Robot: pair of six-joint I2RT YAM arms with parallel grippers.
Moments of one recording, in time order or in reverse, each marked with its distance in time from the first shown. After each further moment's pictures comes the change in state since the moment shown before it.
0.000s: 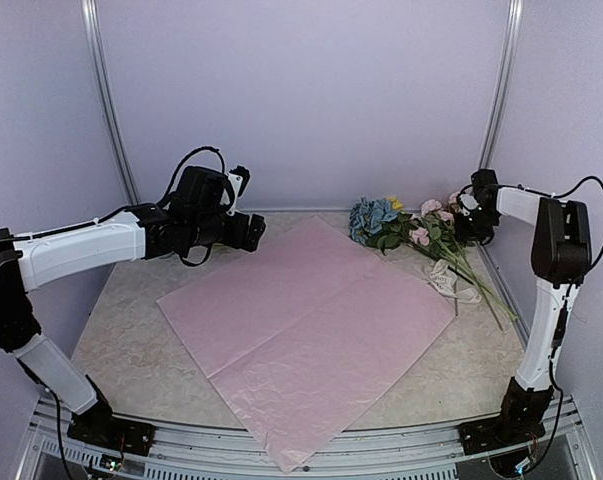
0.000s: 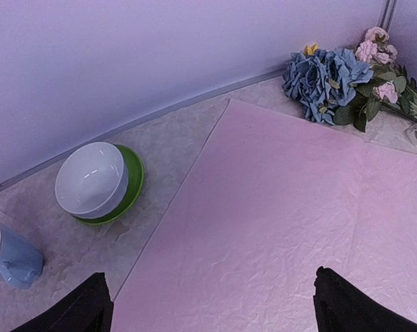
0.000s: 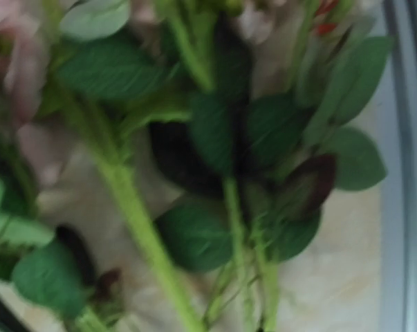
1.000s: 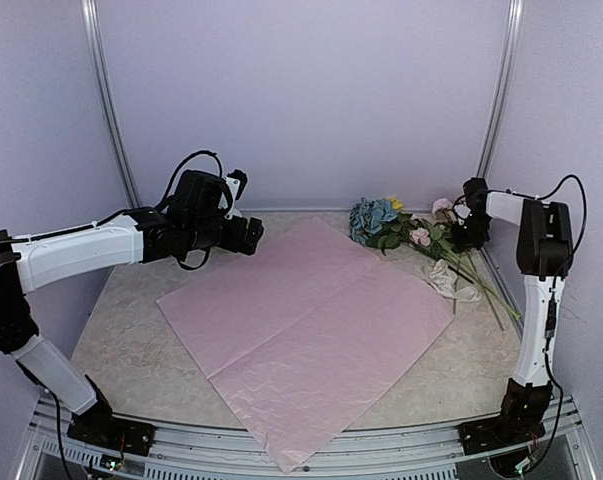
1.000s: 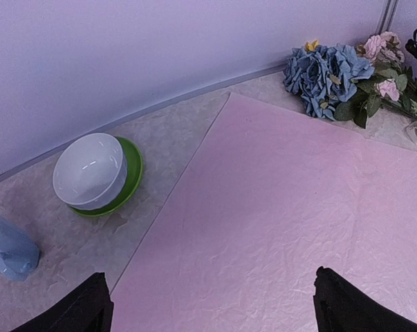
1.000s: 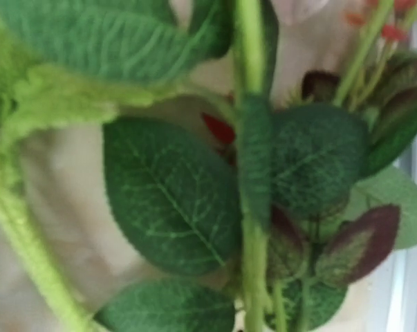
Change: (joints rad) left arm 0.000 -0.021 -0.035 0.006 0.008 -0.018; right arm -0.010 0.207 0.177 -0.062 0.123 -0.098
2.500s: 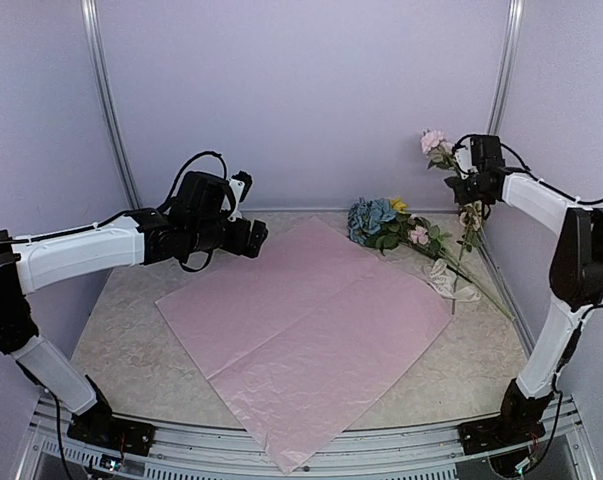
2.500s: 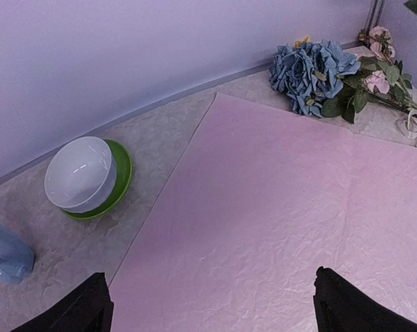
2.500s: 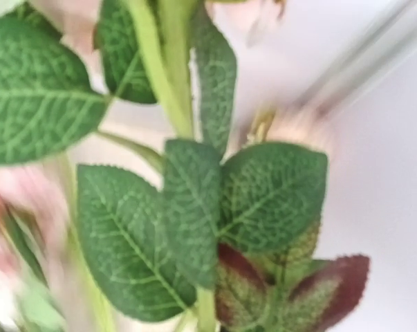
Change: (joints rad) left arm -0.020 0.000 0.000 0.000 0.010 0.016; right arm 0.127 -0.421 -0.214 0.251 0.149 -0.116
